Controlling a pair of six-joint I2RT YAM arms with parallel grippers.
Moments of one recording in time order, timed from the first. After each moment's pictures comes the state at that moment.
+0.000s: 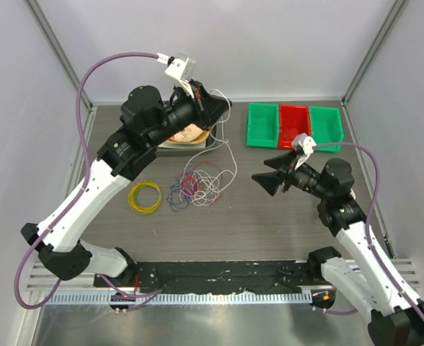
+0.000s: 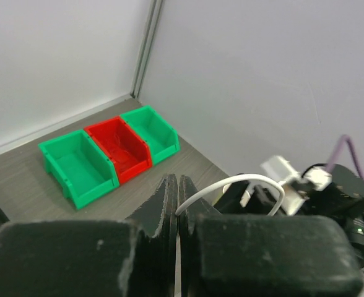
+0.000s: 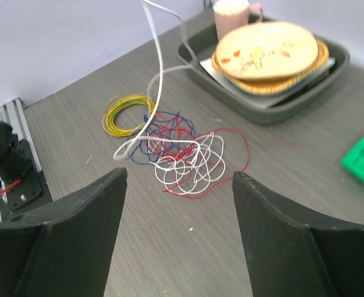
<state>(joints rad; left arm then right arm) -0.76 1.37 1.72 -0.25 0.14 -0.34 0.27 0.78 0.65 0.04 -0.67 0.18</state>
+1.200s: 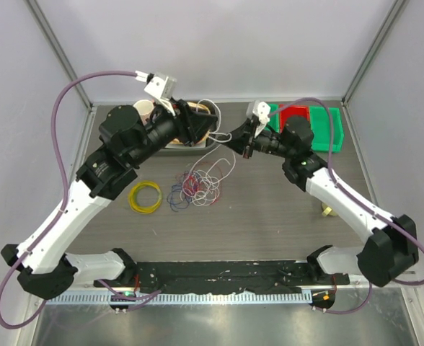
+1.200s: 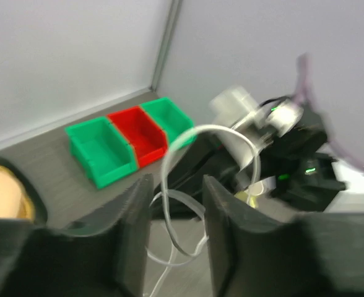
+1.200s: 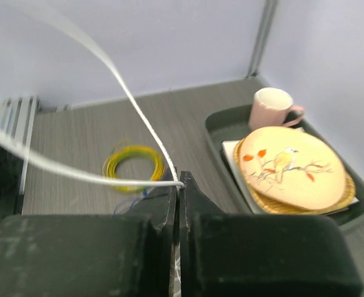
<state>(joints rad) -0.76 1.20 1.58 -0.30 0.10 -0.28 0.50 1.32 1.04 0.36 -0.80 -0.03</state>
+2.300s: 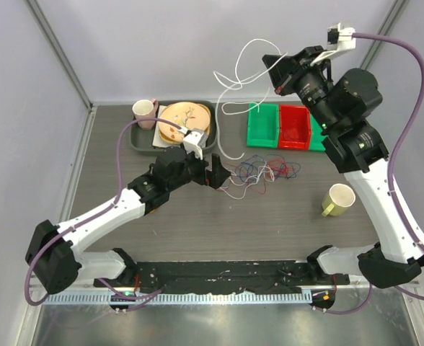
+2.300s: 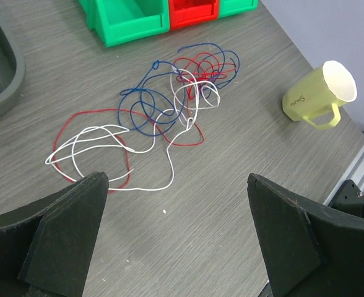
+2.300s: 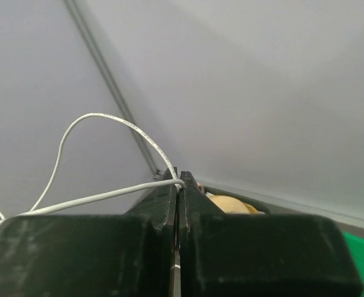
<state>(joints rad) -0.76 1.21 0.90 0.02 0.06 -0.37 0.50 1.28 1.80 -0.19 -0.07 0.34</state>
